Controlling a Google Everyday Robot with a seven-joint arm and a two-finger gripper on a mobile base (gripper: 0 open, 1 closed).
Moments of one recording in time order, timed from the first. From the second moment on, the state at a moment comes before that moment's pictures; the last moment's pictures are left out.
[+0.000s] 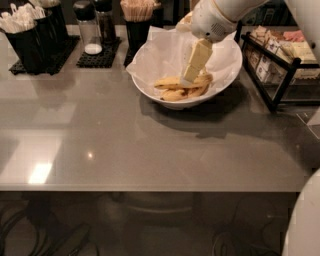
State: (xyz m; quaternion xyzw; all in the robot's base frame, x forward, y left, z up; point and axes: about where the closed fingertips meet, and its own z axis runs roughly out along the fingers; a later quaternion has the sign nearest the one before) arm 0.642 -0.061 0.952 -0.69 0.65 0.10 0.29
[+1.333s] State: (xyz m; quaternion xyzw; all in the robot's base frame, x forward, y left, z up) arm 0.651 -0.086 0.933 -0.68 0.67 0.09 0.27
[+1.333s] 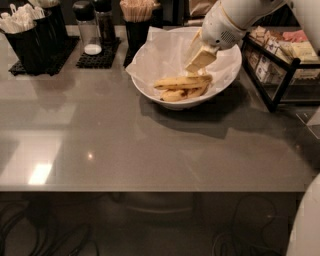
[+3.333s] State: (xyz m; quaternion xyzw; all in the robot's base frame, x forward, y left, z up) arm 0.665 -0.101 0.916 -0.71 0.66 0.09 0.22
